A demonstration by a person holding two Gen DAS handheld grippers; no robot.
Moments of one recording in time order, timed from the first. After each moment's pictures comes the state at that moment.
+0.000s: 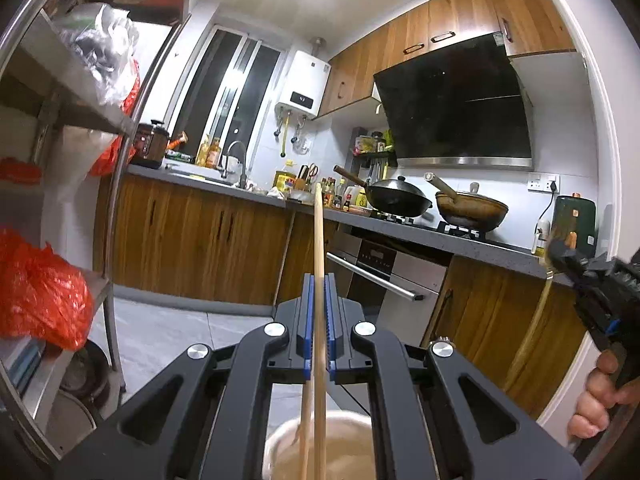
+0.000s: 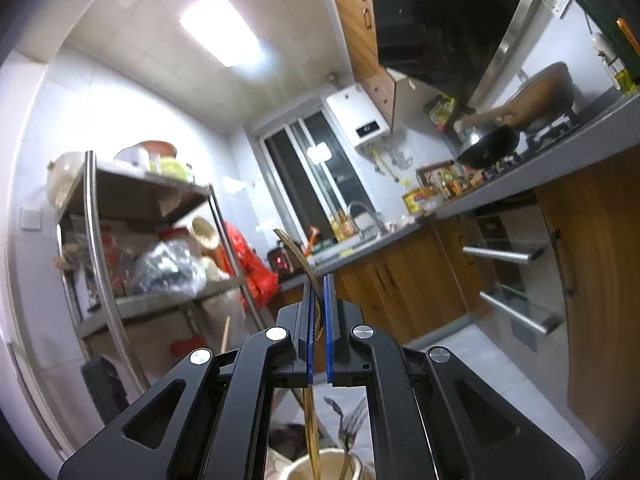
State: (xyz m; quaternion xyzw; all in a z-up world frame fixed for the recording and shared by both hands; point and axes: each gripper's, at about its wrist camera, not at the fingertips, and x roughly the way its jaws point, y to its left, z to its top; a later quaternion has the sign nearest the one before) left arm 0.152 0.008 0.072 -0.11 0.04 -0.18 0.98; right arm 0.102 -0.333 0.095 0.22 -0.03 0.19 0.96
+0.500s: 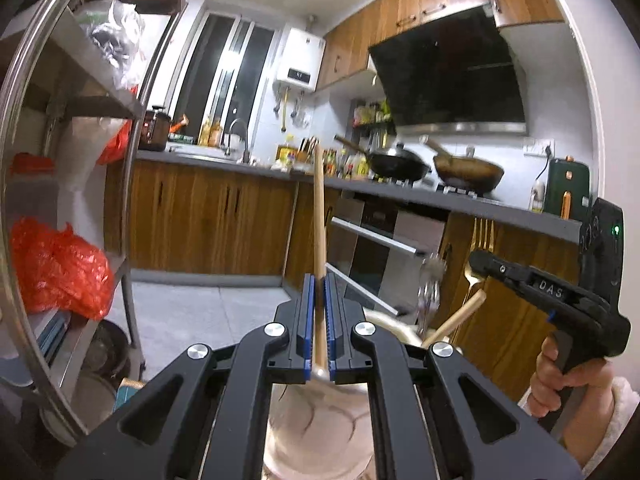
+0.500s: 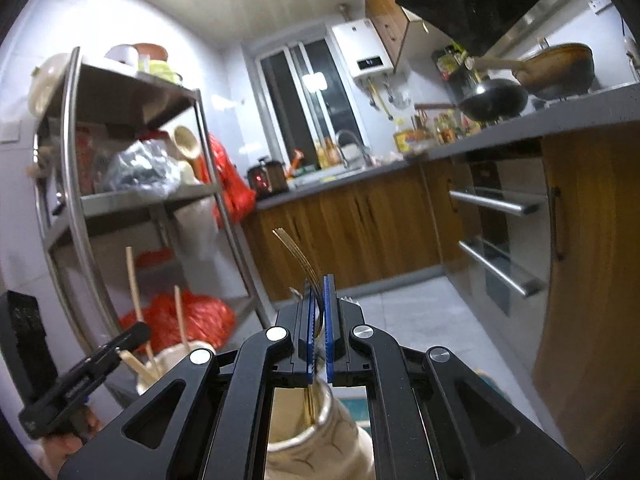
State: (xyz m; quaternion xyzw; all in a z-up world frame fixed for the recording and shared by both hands) left arm 0.106 0.024 0.039 -0.07 0.09 -0.18 0.98; right arm 0.126 -0.293 0.049 0.14 0.09 0.17 0.97
